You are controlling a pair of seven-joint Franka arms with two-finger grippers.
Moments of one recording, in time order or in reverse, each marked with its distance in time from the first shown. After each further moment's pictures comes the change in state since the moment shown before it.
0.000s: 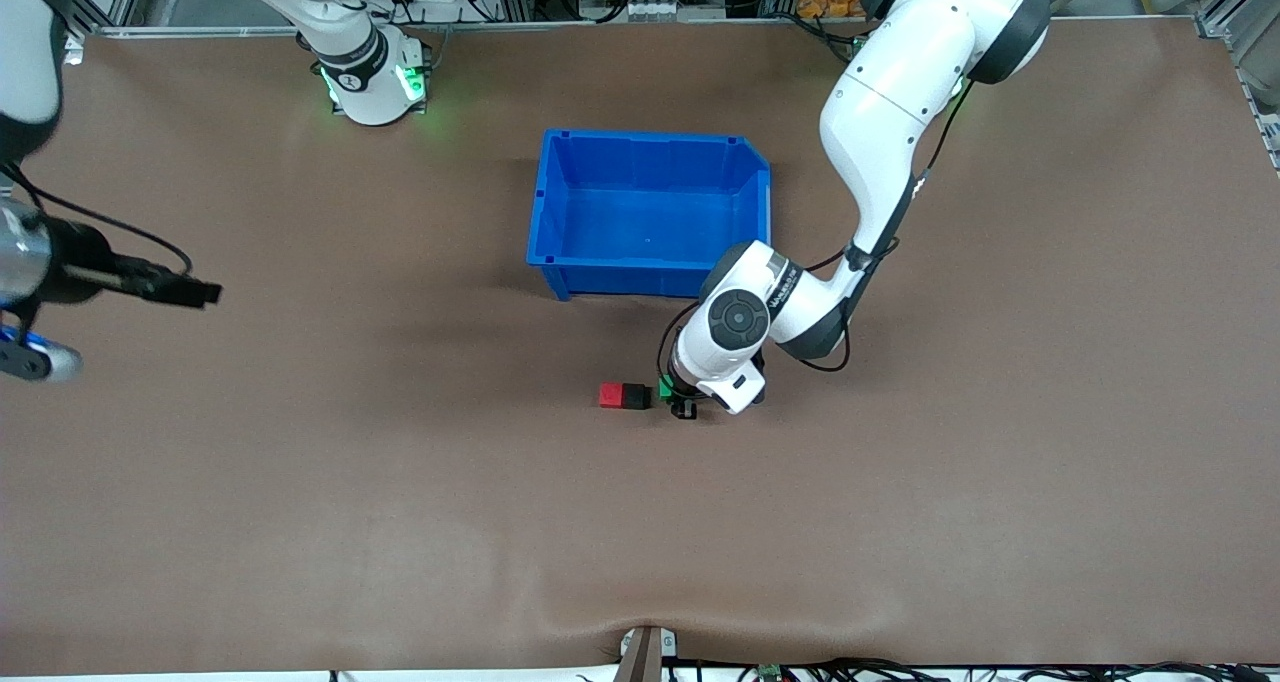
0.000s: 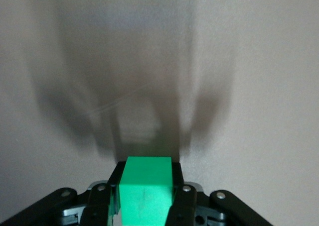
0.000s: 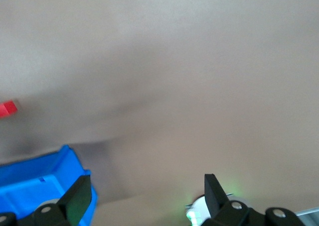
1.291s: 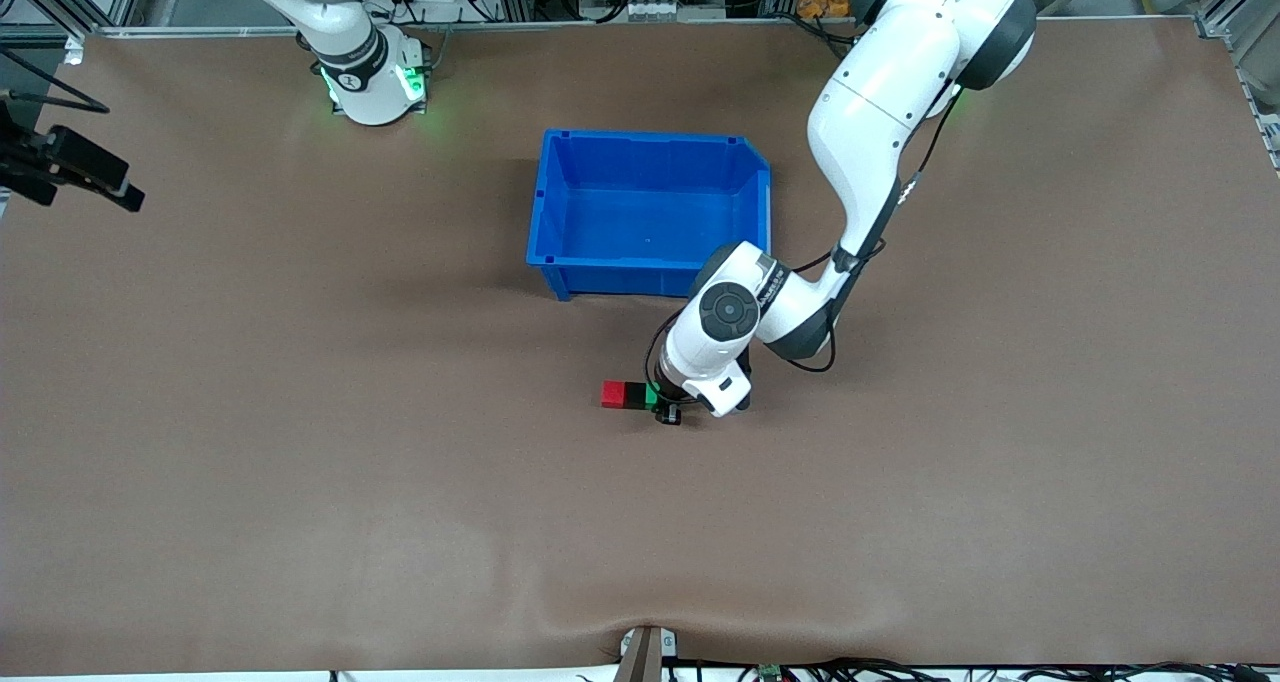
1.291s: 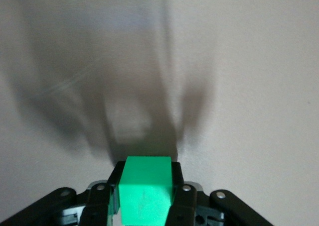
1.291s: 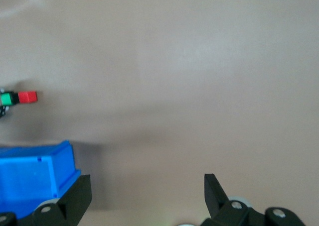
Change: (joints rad) left arm -0.030 0.034 0.019 0.034 0.000 0.098 0.086; right arm -0.046 -0.350 0.012 -0.309 -0.004 0.173 -0.204
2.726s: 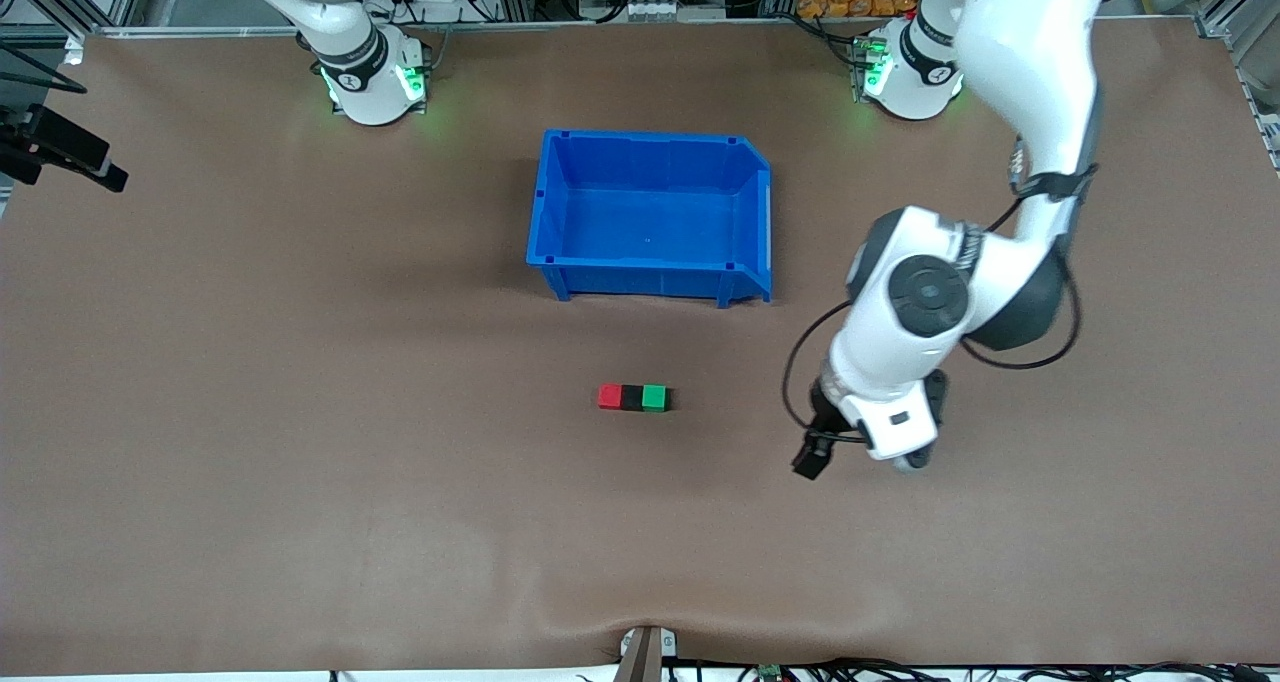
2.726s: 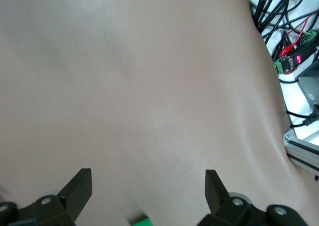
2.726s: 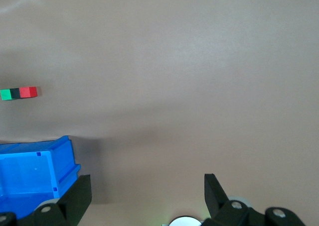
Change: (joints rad) left arm 0.218 -0.385 0.081 -0.068 0.112 -0.324 0.600; right arm -0.031 -0.024 0.009 -0.008 0.000 -0.011 -0.003
